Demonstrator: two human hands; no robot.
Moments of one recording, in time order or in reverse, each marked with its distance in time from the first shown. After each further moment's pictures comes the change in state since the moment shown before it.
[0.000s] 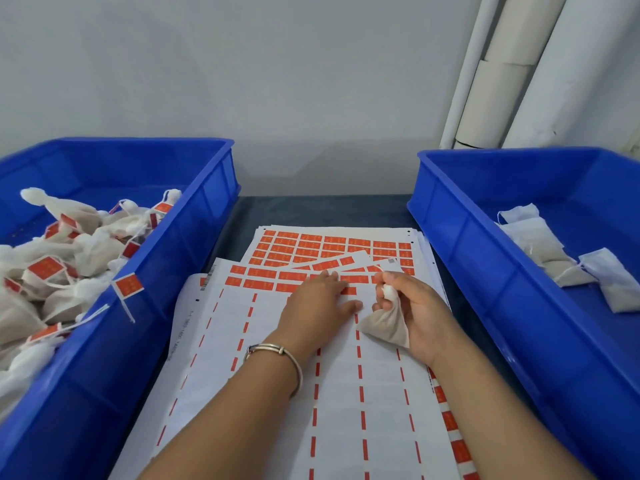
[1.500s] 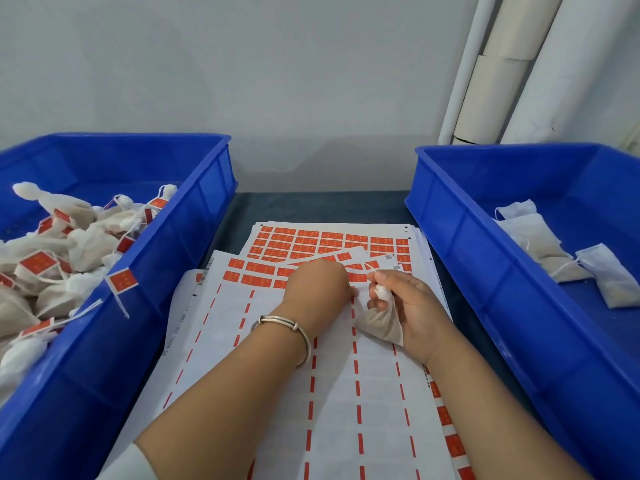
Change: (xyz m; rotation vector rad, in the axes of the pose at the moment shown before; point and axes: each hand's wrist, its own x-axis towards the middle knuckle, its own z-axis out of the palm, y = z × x) left_hand 0.018 0.025 -0.027 0.267 -0.092 -0.056; right_hand -0.007 0.004 0.006 -0.155 0.011 -0.101
